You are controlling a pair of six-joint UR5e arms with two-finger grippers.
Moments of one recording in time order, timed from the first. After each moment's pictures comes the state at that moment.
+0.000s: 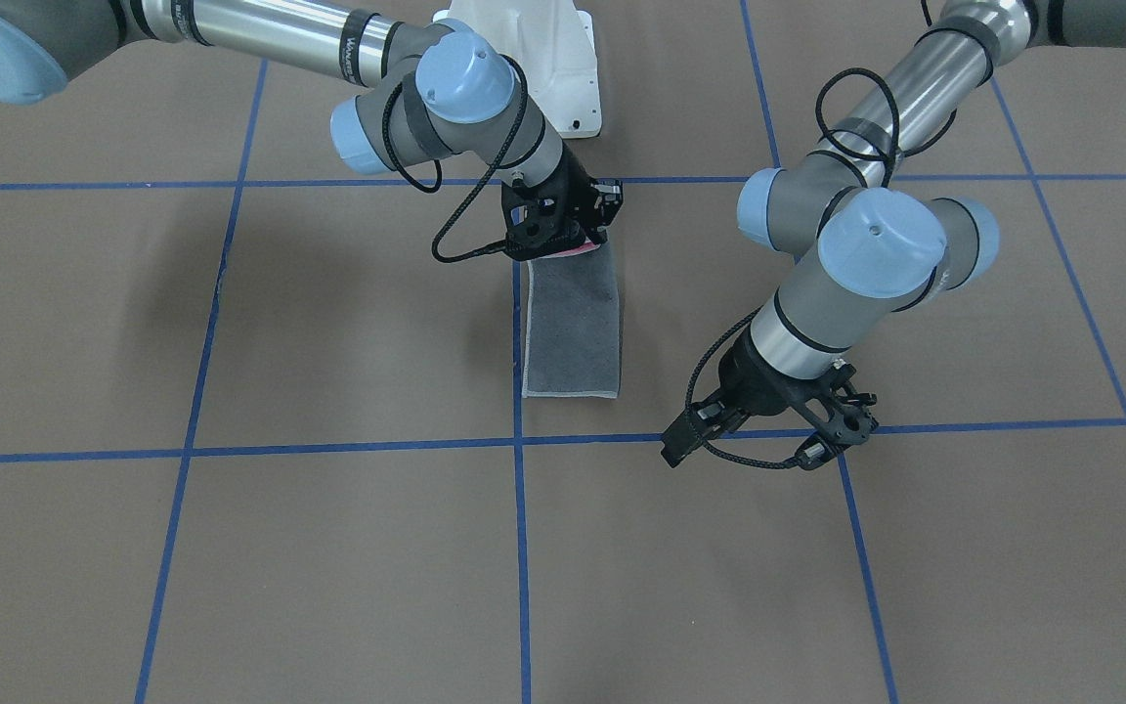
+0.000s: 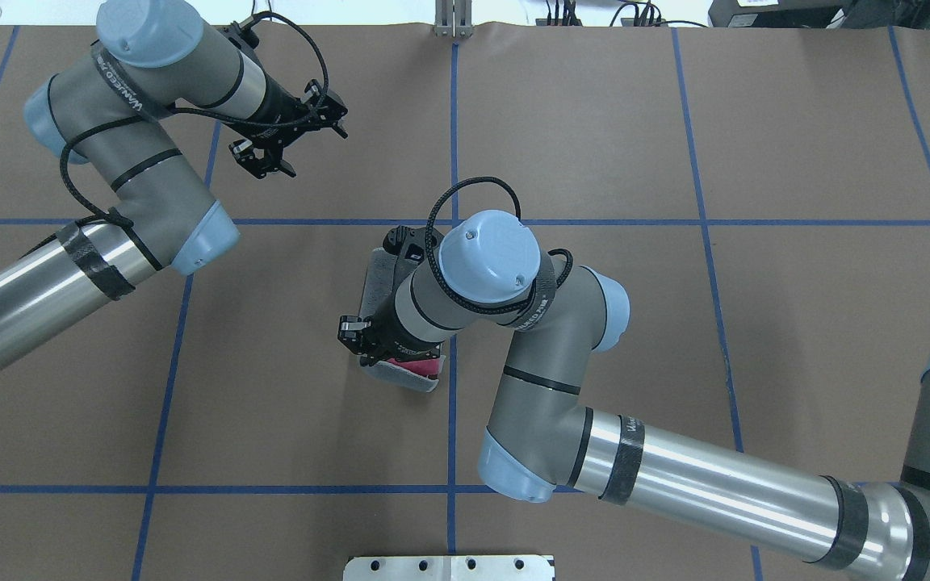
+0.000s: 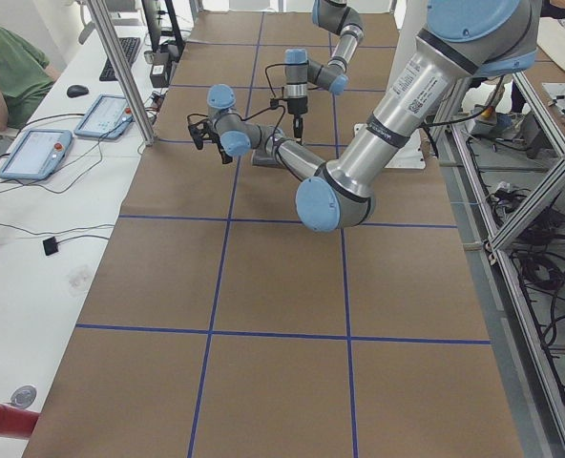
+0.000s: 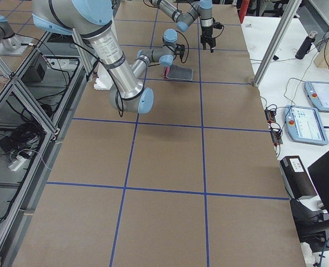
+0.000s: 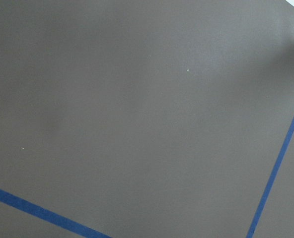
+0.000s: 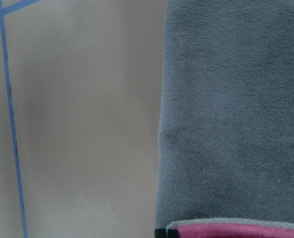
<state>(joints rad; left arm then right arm) -0.86 -2.27 -1.33 -2.12 -2.11 -1.63 0.42 -0.76 1.44 -1.02 2.02 1.51</state>
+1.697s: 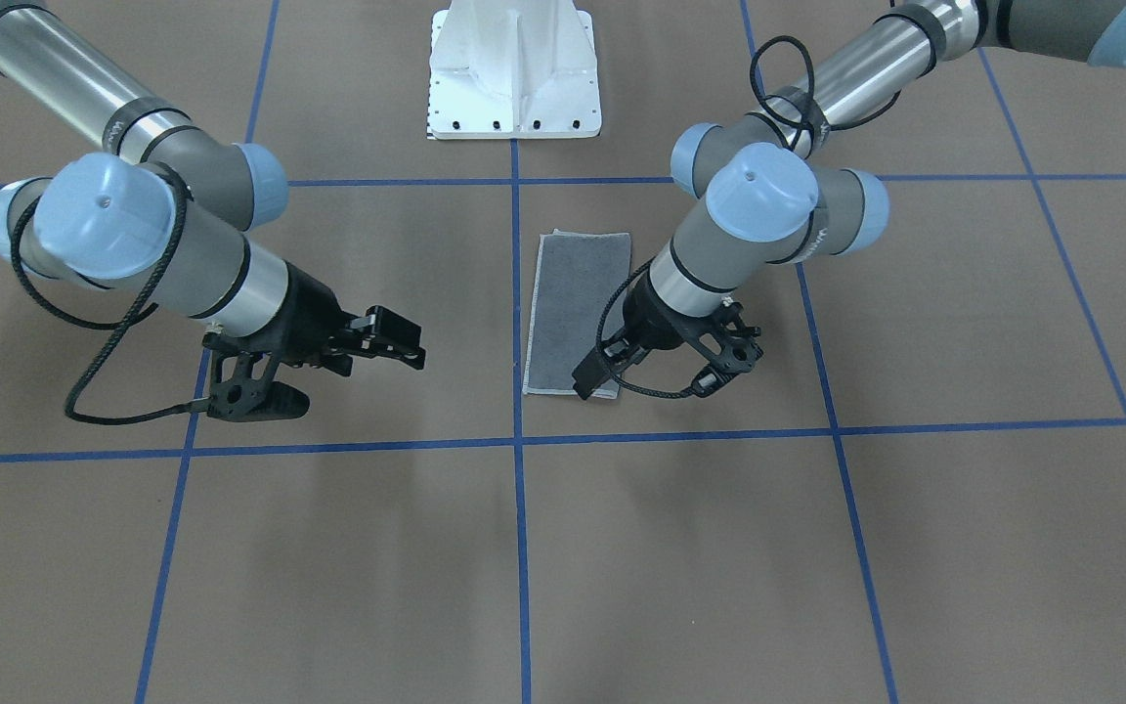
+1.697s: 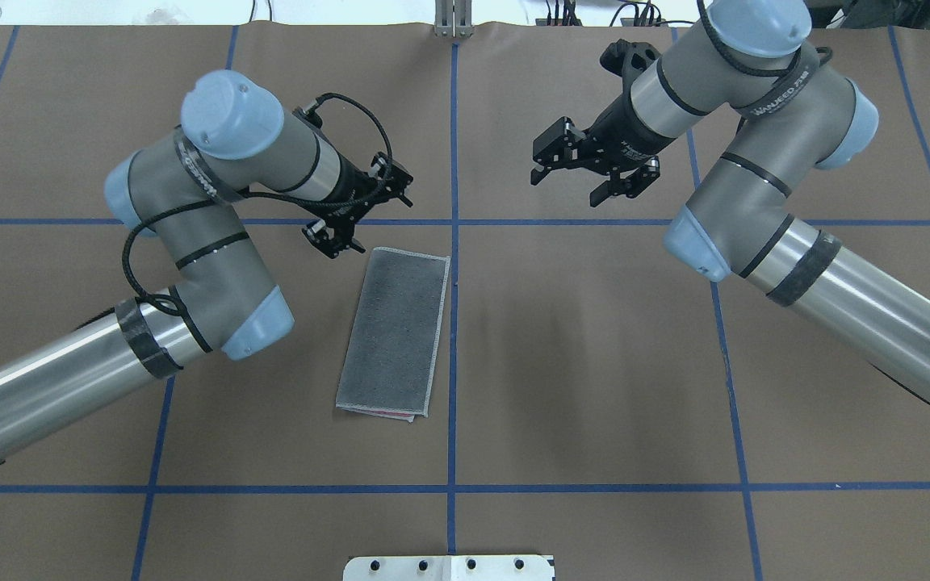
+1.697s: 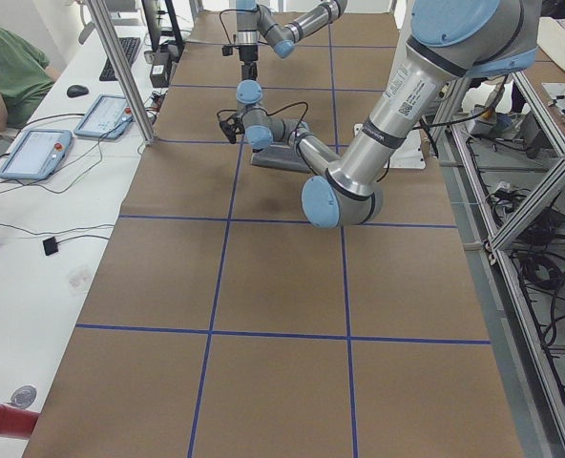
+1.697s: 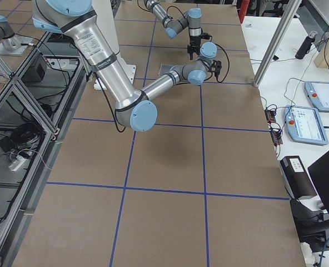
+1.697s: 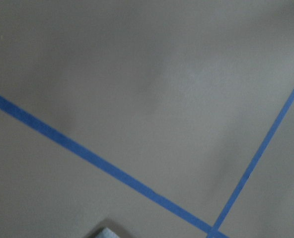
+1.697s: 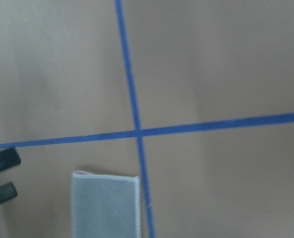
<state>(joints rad) -0.67 -2.27 -1.42 -2.13 -2.04 -1.92 0.88 -0.96 1.44 -1.03 2.38 1.26</state>
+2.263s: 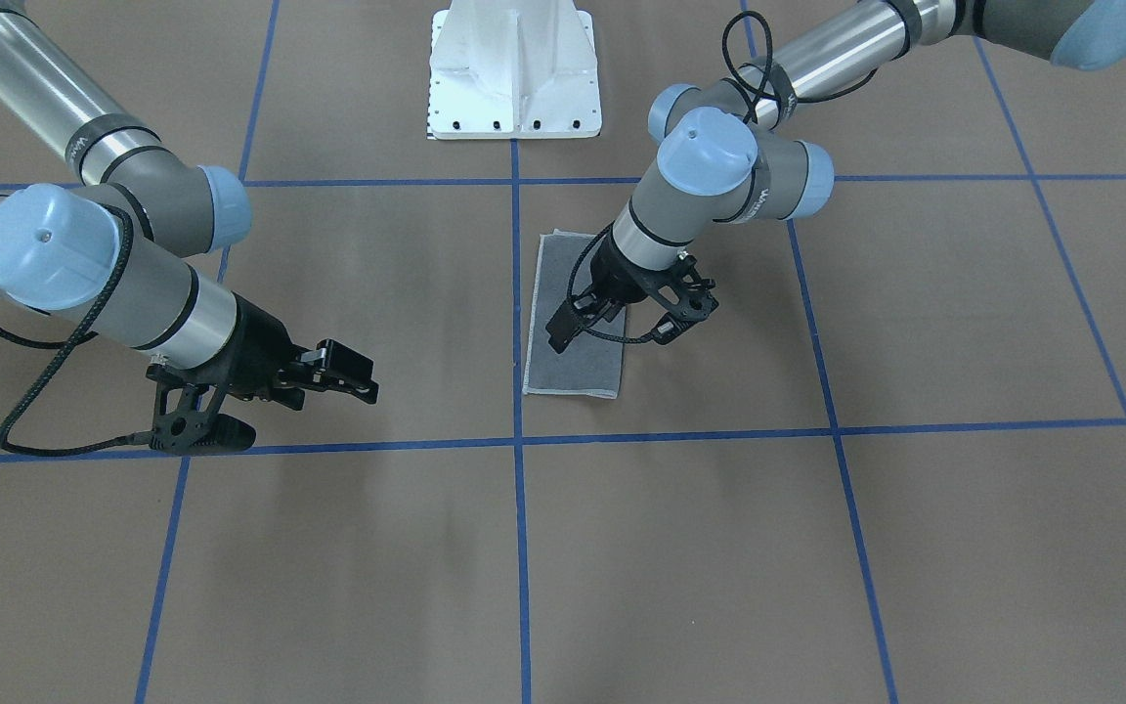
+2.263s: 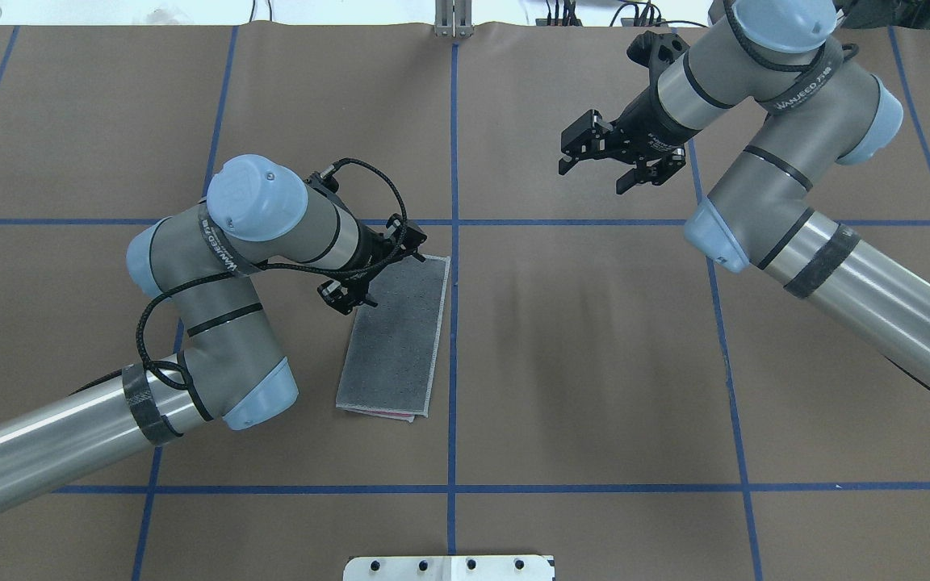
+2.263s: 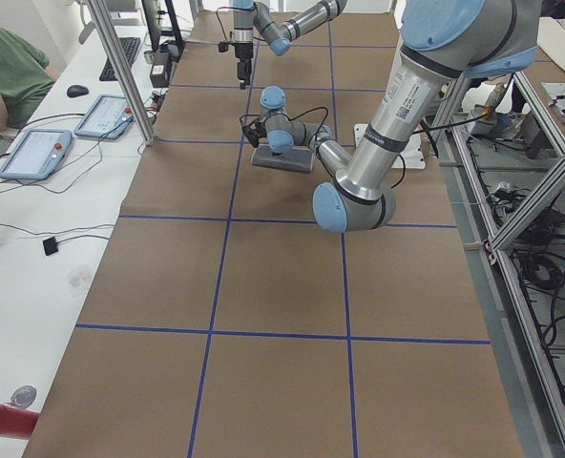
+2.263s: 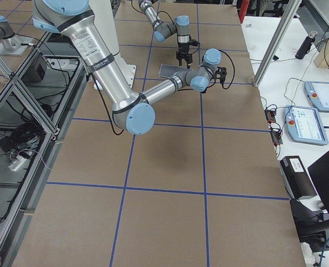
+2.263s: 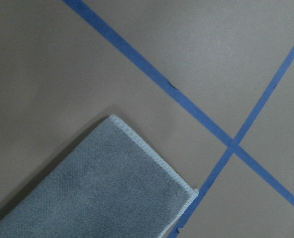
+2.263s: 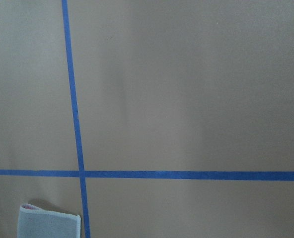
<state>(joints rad) -0.58 -2.21 -1.48 -2.13 -1.97 -1.96 0.90 -0.97 1.42 -1.03 2.35 1.22</state>
